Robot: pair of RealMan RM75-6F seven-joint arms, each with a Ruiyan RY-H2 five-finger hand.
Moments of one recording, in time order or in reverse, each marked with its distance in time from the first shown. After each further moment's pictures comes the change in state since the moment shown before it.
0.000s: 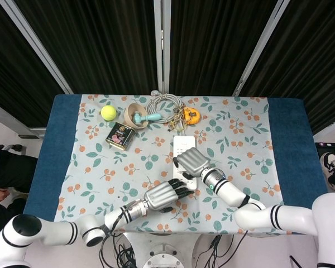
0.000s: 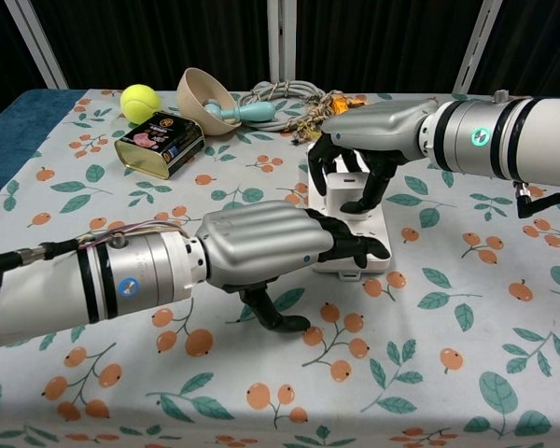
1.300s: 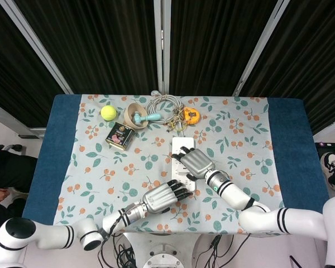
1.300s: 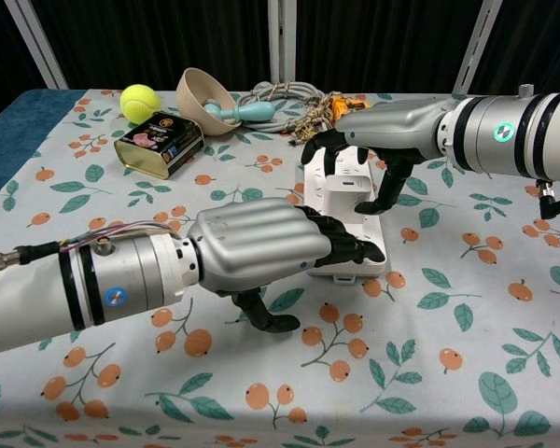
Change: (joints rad) left arm 0.051 0.019 -0.027 -0.063 0.038 0.024 0.175; right arm -0.032 0.043 0.021 -0.069 0.057 -0.024 -0.070
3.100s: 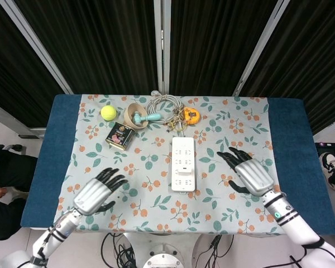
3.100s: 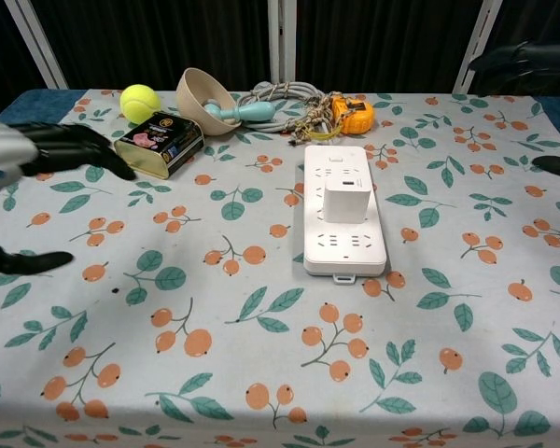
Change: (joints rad) left arm 0.423 0.443 0.037 -0.294 0.151 0.270 -0.057; right arm -0.488 0.371 0.010 -0.278 -0.535 0.261 0.347
